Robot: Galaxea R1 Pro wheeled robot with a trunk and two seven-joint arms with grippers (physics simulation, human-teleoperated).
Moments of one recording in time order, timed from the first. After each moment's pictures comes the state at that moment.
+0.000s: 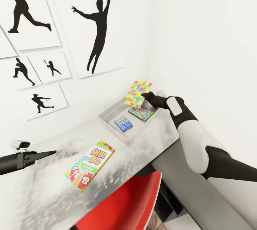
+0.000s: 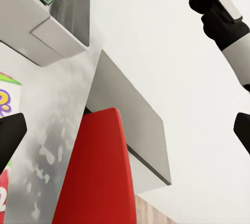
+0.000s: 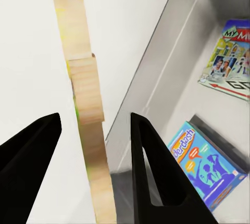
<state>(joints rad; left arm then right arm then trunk) -0.38 0.55 0.34 -1.31 0.31 0.96 -1.57 -1.31 0.12 -0.26 -0.49 -0.54 0.61 0.11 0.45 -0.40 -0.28</state>
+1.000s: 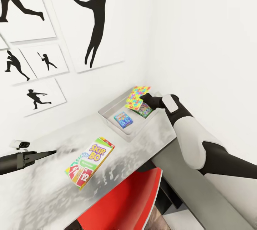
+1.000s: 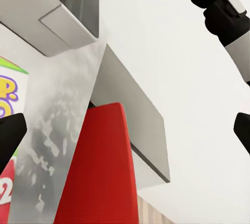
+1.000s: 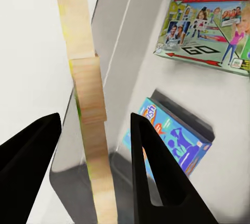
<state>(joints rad) -0.38 0.55 0.34 -1.31 0.31 0.96 -1.57 -1.36 0.16 -0.26 -0.43 -0.58 0.61 -0.09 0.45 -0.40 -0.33</state>
